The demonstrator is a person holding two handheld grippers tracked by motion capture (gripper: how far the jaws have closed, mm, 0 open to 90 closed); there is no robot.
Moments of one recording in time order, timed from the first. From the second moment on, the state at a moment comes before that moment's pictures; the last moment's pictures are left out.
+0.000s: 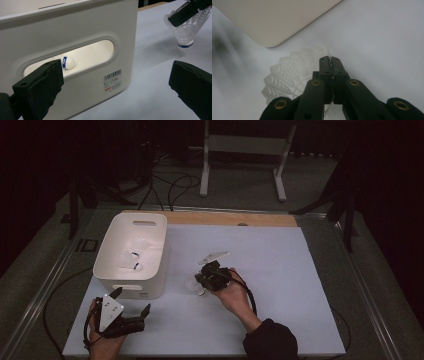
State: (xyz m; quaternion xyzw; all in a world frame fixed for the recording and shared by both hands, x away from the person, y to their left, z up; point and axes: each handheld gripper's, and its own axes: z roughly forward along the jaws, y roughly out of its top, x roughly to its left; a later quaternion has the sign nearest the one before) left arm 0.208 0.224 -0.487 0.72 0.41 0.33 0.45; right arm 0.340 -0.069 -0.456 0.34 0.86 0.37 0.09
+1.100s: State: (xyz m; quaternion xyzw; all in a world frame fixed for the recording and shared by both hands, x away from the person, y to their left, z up) left arm 0.208 0.223 -0.487 0.72 0.41 0.33 0.45; right arm 0.343 -0.077 -0.445 0.36 0.85 0.38 0.10
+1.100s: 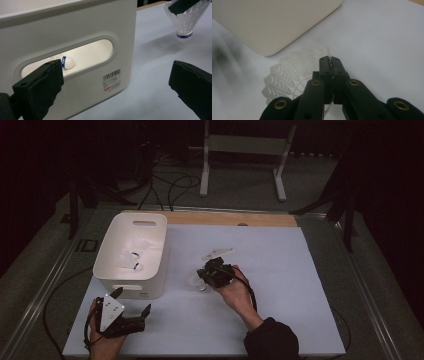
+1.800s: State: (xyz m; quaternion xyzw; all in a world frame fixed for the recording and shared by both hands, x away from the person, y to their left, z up) left arm 0.208 0.223 -0.487 0.72 0.41 0.33 0.45; right arm 0.346 -0.082 -0.437 0.36 0.84 0.39 0.11
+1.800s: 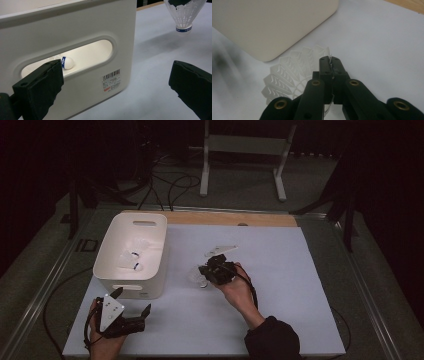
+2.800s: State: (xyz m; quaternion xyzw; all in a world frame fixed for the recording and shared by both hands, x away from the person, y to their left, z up) left arm 0.208 0.223 -0.487 0.72 0.41 0.33 0.45; right arm 0.350 -0.082 -0.427 0.36 0.83 0.40 0.11
